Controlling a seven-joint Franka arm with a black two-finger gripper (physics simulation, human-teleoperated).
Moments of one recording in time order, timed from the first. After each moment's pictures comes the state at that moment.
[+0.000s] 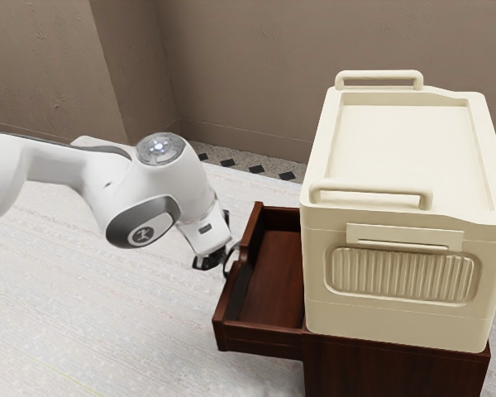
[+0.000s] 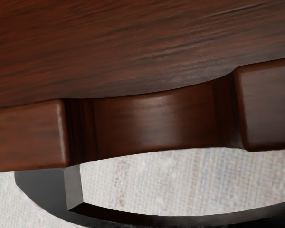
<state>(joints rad) -0.46 -0.04 0.18 -2.34 0.29 2.59 0.91</state>
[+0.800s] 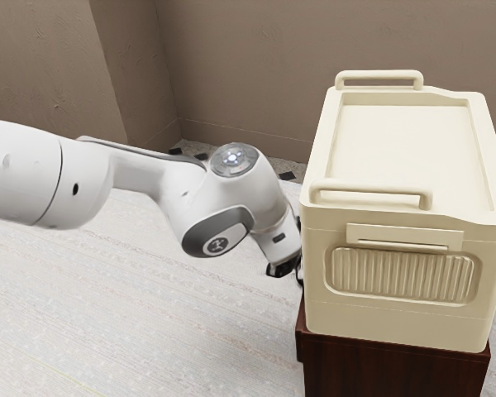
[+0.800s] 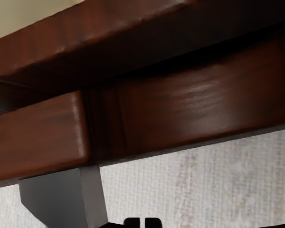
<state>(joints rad) -0.48 0.23 0.05 -2.07 0.22 2.66 0.90</state>
